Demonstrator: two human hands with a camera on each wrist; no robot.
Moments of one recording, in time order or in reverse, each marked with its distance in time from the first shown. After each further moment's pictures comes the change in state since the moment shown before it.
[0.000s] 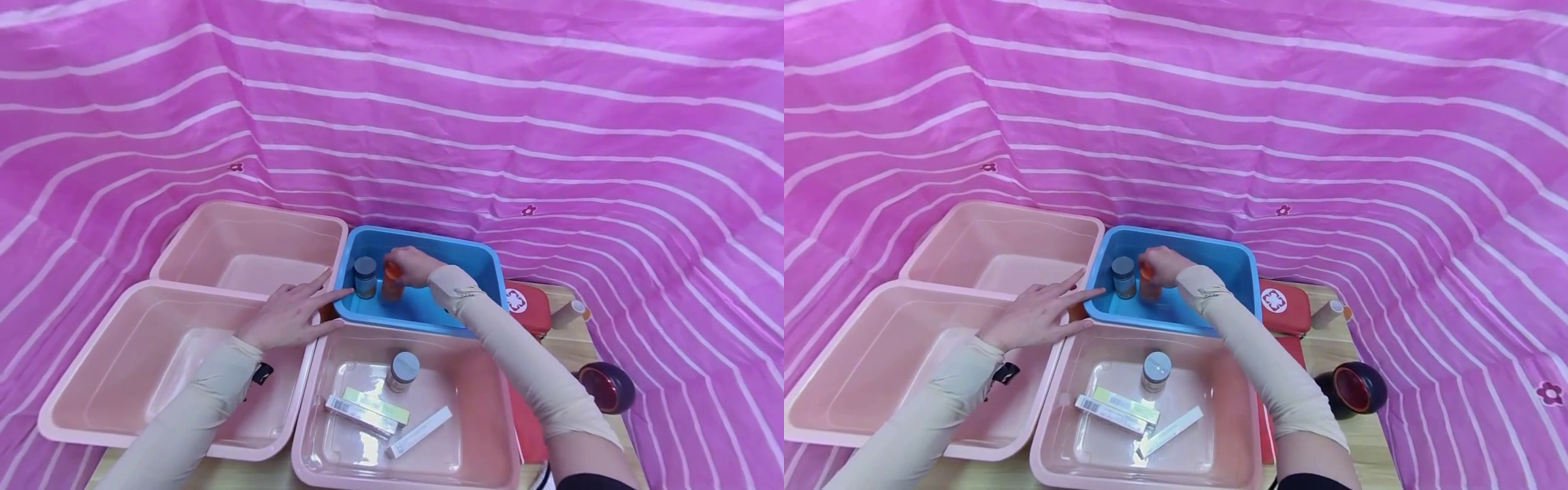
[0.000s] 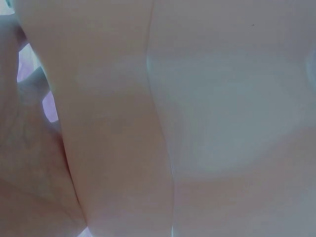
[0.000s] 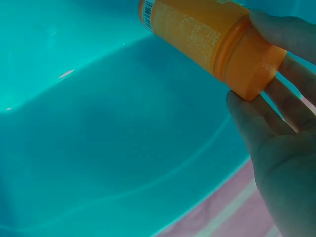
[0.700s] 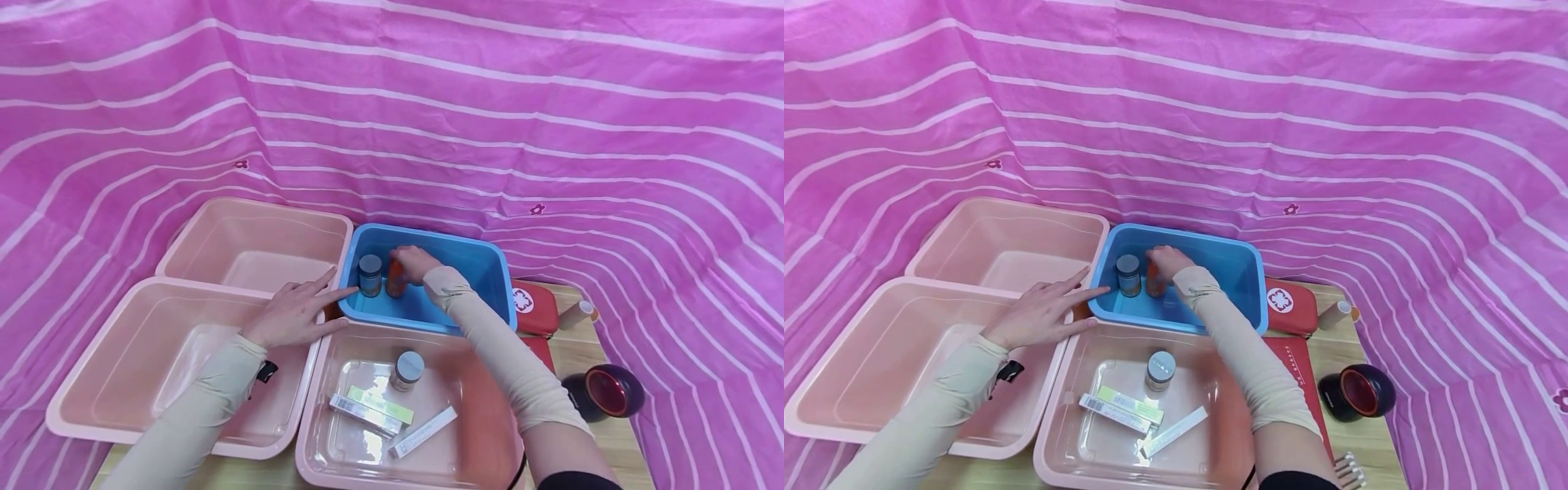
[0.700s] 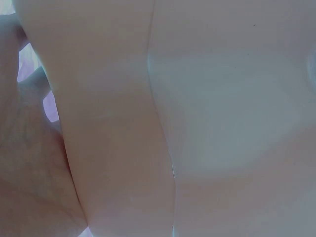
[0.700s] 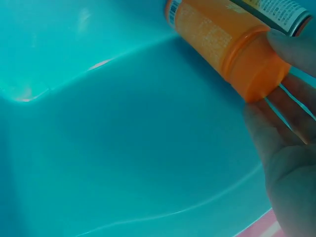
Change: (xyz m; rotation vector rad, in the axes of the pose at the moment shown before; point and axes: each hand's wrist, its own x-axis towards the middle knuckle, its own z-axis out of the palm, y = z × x) left_hand -0.001 0.002 -0.002 -0.019 0.022 0.017; right_hand 0.029 0.015 0.025 -0.175 0.039 0.068
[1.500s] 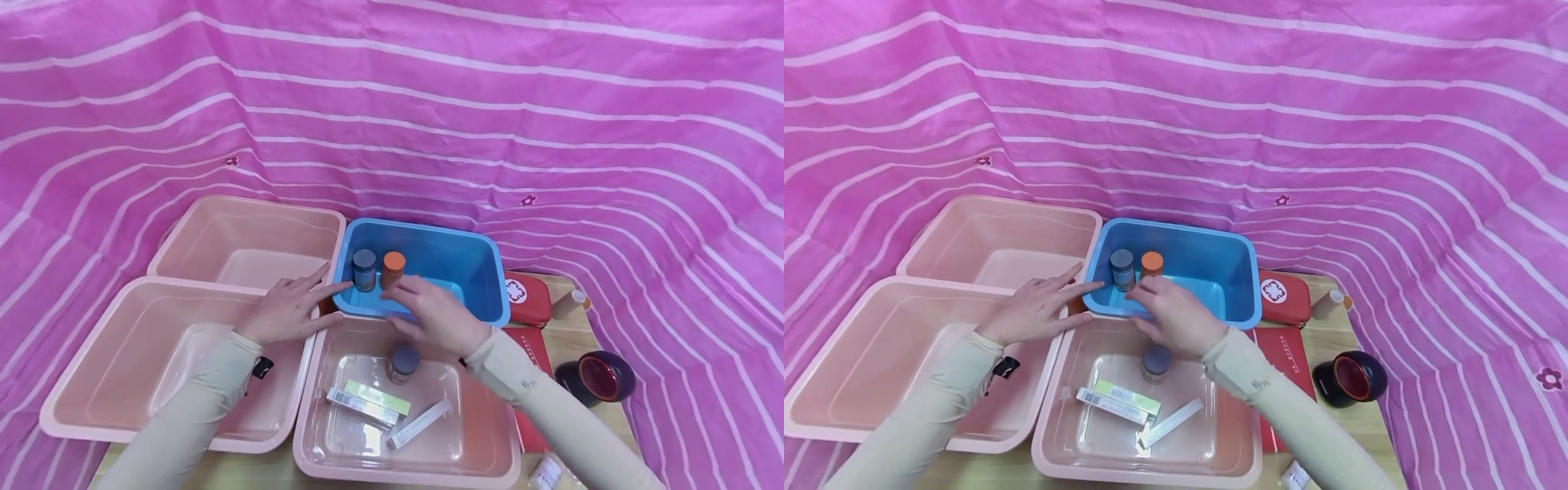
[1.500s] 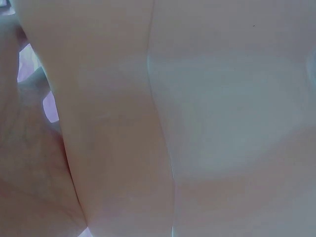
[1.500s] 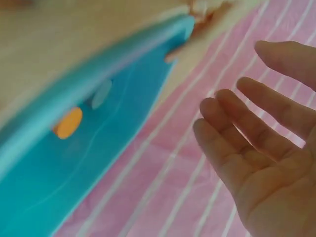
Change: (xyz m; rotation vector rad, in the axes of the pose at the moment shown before) left_hand 0.002 0.000 -0.001 0.033 0.011 0.018; right_hand -0.167 -0.073 -0.030 0.102 0.376 -0.364
